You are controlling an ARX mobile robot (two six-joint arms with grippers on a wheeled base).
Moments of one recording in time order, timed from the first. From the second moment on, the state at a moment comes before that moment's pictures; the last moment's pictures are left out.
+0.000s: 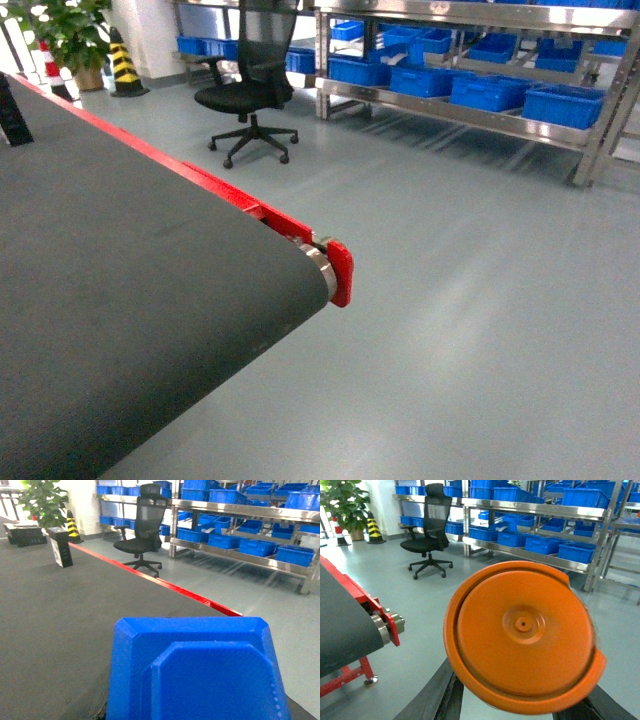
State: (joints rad) left arm 0.00 0.01 0.01 -0.01 0.00 0.00; right arm 0.00 0.00 0.01 -0.01 0.00 0.00
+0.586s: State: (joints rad) left arm 0.00 0.01 0.01 -0.01 0.00 0.00; right arm 0.00 0.00 0.01 -0.01 0.00 0.00
